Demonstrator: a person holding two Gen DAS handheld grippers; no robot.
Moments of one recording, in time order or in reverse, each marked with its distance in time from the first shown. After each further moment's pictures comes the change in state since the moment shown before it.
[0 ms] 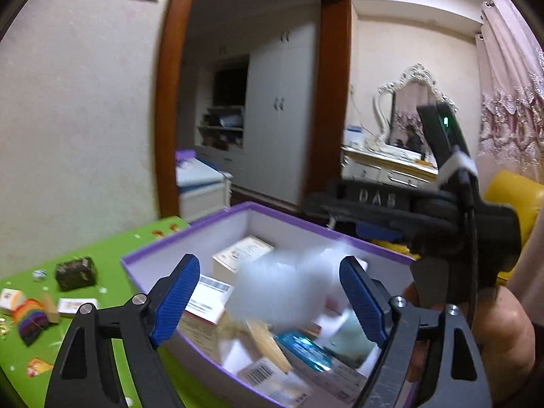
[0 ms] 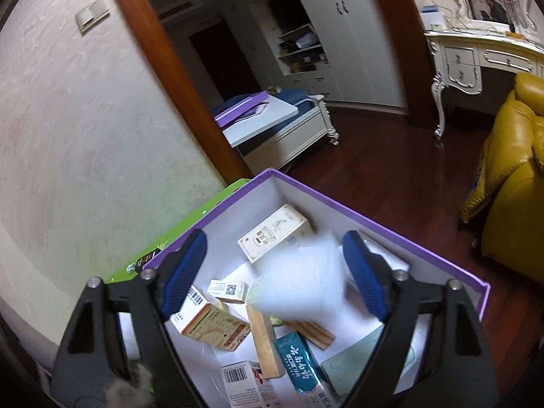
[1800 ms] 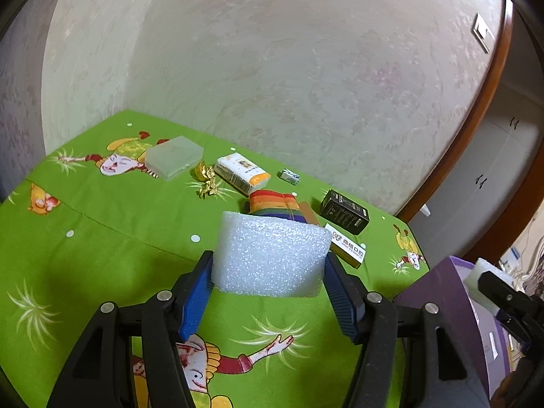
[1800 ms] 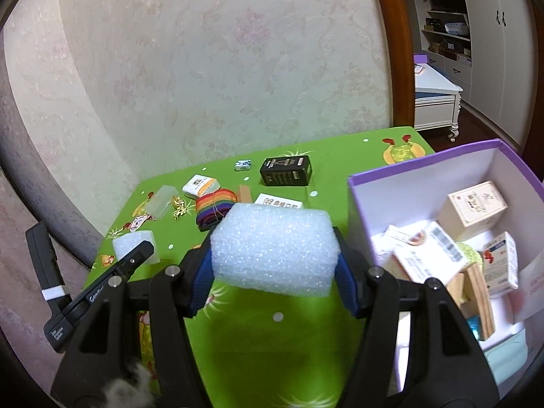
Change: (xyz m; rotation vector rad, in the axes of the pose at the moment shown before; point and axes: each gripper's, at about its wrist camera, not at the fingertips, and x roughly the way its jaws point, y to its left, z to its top) left arm -0.131 0.225 -0.099 -0.722 0.008 0.686; right arm 0.042 0.185 -0.091 -0.444 0.258 0.354
